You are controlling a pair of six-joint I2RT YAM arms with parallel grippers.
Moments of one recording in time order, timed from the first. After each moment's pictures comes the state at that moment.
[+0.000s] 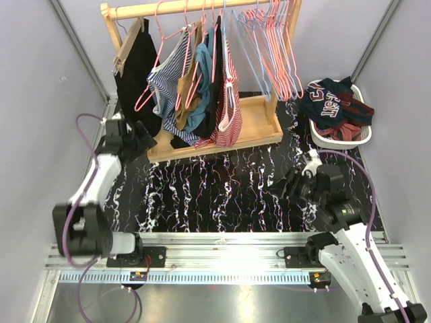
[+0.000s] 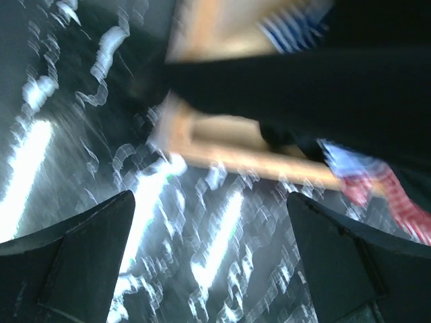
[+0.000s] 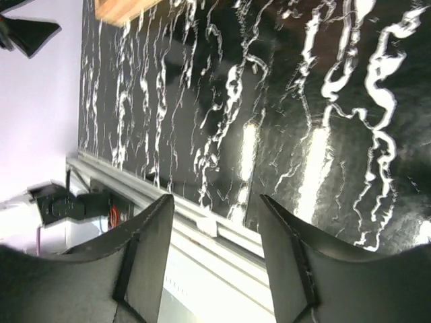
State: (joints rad) left arm 0.05 1.39 1.00 -0.39 0.06 -0.55; right arm 0.25 0.59 0.59 -0.58 -0.42 0.64
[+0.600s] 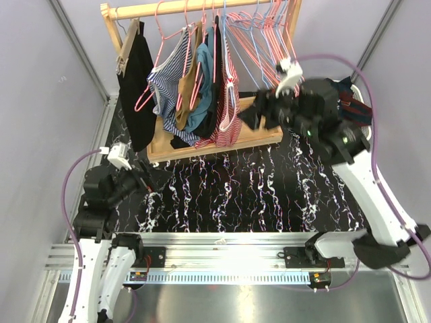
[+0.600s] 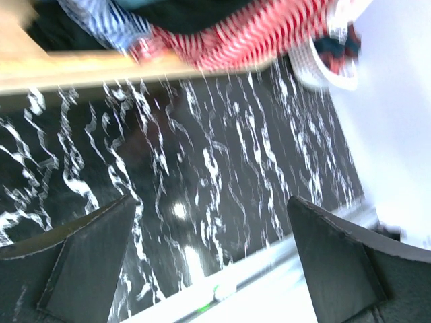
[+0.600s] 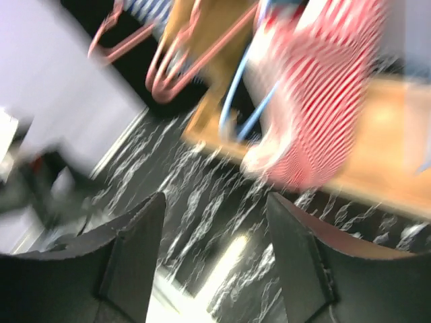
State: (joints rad) left arm -0.05 0.48 0.72 -0.56 0.49 -0.54; right arm 0.58 1.25 1.65 -0.66 -0.22 0.34
